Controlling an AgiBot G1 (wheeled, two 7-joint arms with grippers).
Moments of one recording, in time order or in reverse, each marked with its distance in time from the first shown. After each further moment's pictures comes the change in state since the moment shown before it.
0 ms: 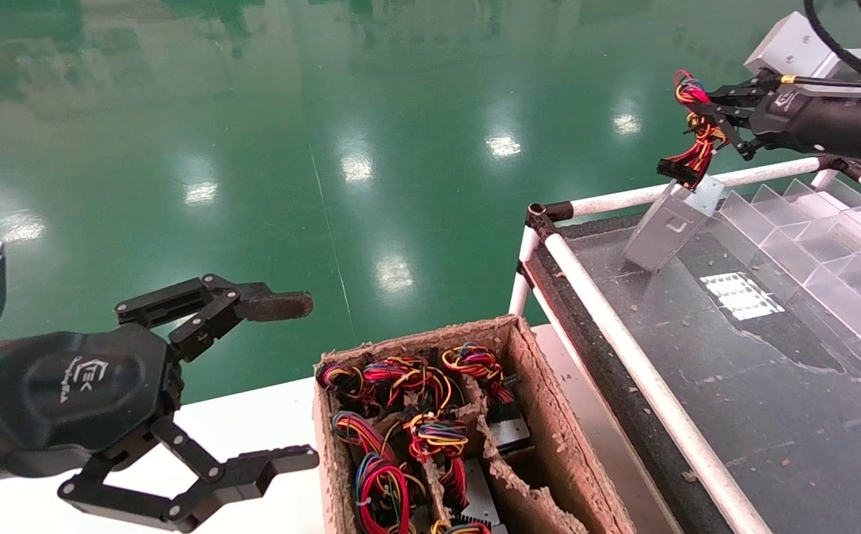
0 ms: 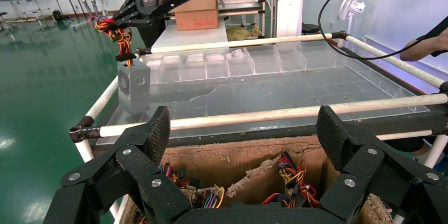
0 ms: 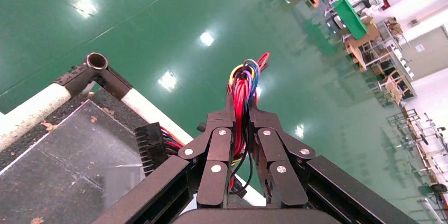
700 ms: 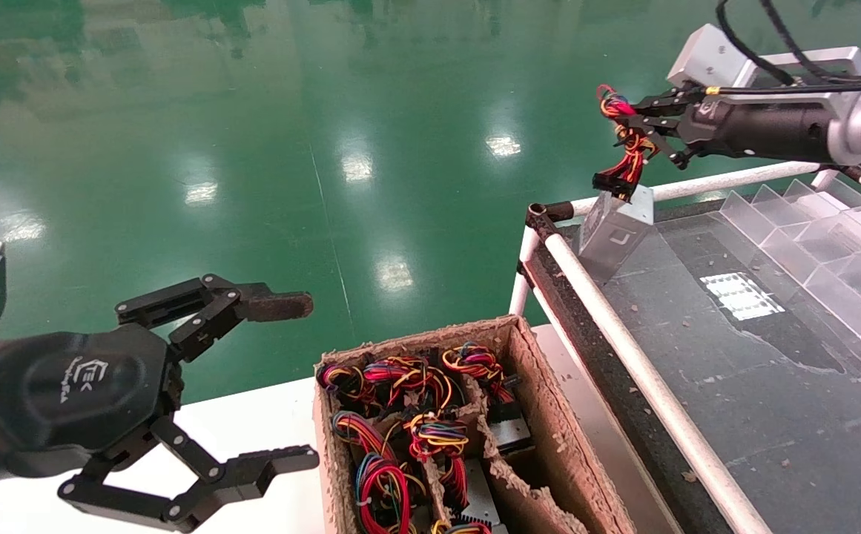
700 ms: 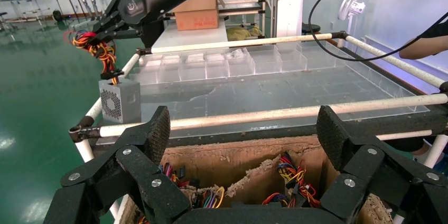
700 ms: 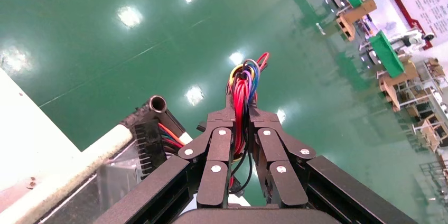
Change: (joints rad) left arm 0.000 0.000 0.000 0.000 0.000 0.000 0.000; right arm 0.011 -0.079 -0.019 0.011 -0.026 -0.060 -0.003
